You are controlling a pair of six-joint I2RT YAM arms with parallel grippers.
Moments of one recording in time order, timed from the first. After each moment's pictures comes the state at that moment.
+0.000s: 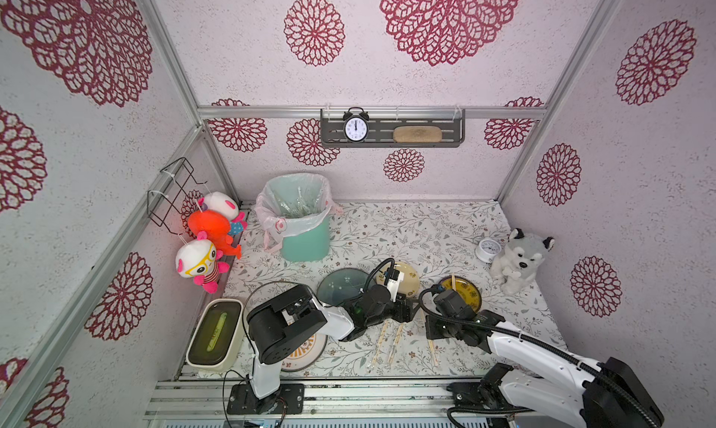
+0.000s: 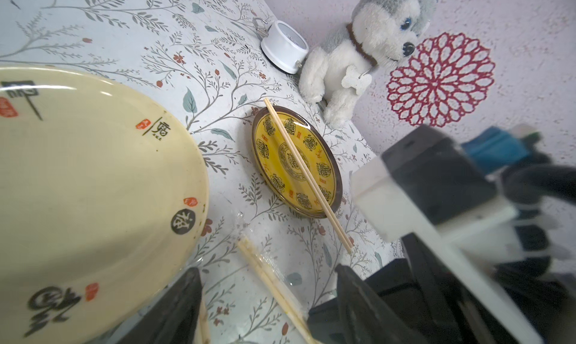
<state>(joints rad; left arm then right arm) -1.00 1.92 0.78 0.77 0.07 -0.66 0.68 1.00 0.43 -0.45 -0.01 0.52</state>
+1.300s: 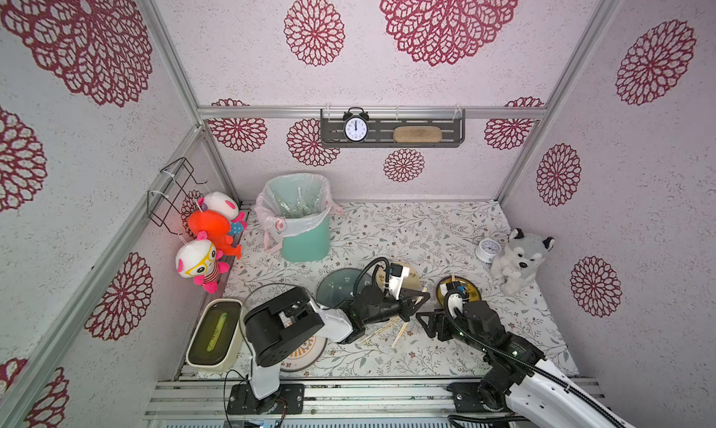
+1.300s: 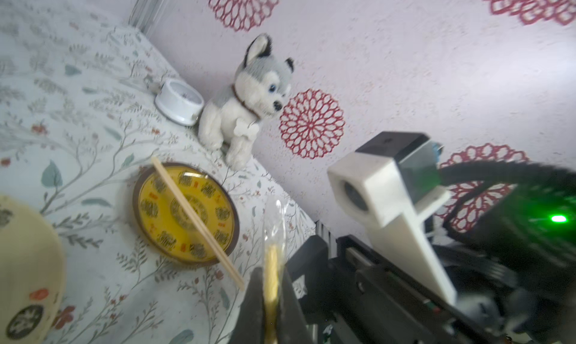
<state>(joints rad) -1.01 1.78 0.74 1.07 0.21 -0.69 0.68 0.49 0.34 -0.36 -0.11 0.55</state>
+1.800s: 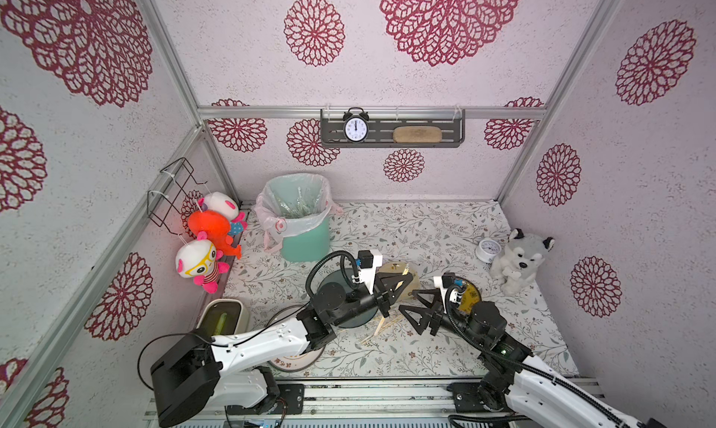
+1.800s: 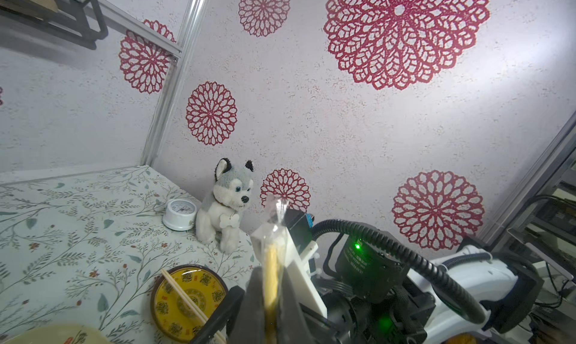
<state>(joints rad) -1.01 1.23 0.65 0.79 0.11 -0.44 0.73 0.67 0.25 0.34 -0.37 0.49</state>
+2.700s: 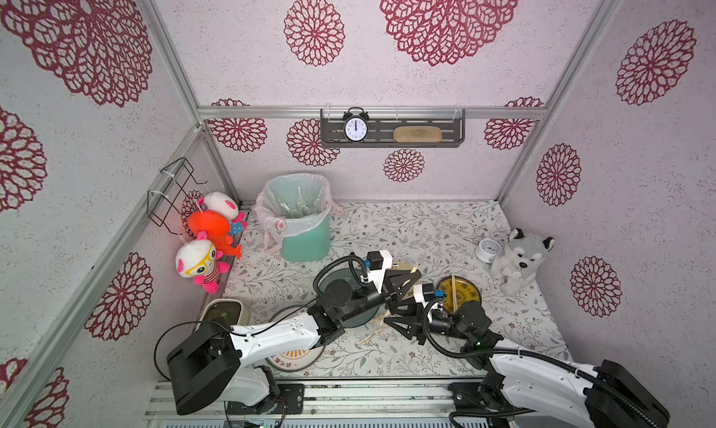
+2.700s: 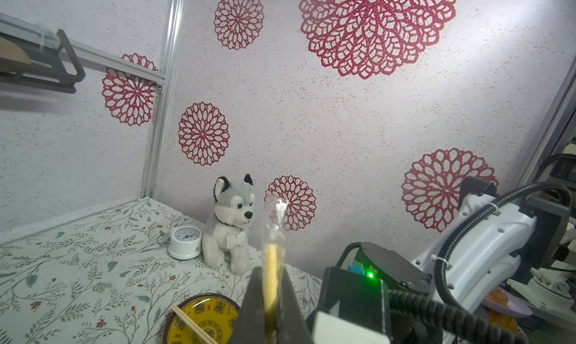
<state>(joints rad) -1.02 1.39 0.70 0.95 0.17 -0.32 0.82 0.99 0.22 0.89 -0.61 0.34</state>
